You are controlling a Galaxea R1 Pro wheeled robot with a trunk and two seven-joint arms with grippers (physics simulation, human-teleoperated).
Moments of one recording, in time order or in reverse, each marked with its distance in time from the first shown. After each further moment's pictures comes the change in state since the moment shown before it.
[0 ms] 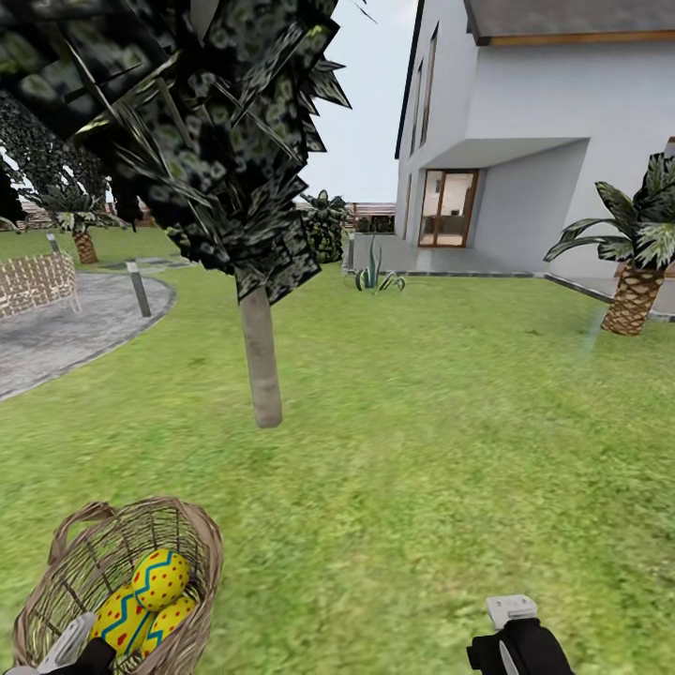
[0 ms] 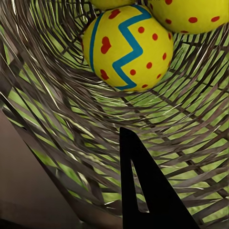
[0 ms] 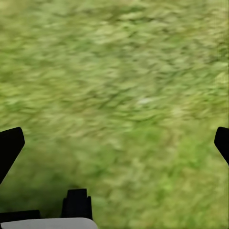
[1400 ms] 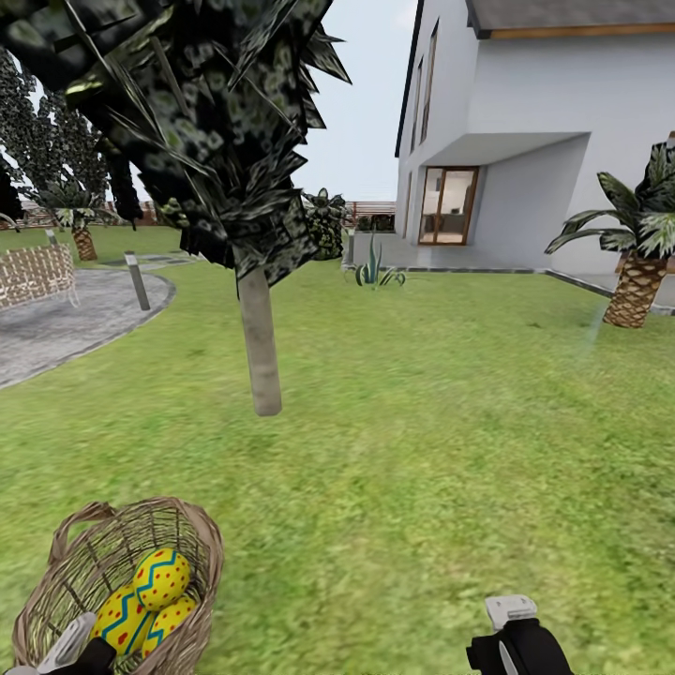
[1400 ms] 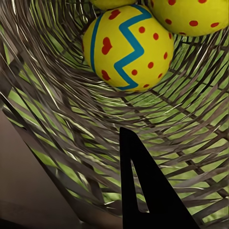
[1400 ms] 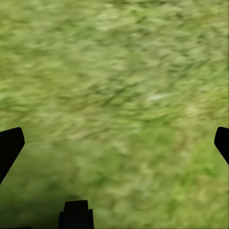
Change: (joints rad) left arm 0.000 0.000 -0.001 0.000 0.000 0.000 0.000; right arm 0.000 0.000 0.002 0.000 0.000 -0.001 0.000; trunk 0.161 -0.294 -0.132
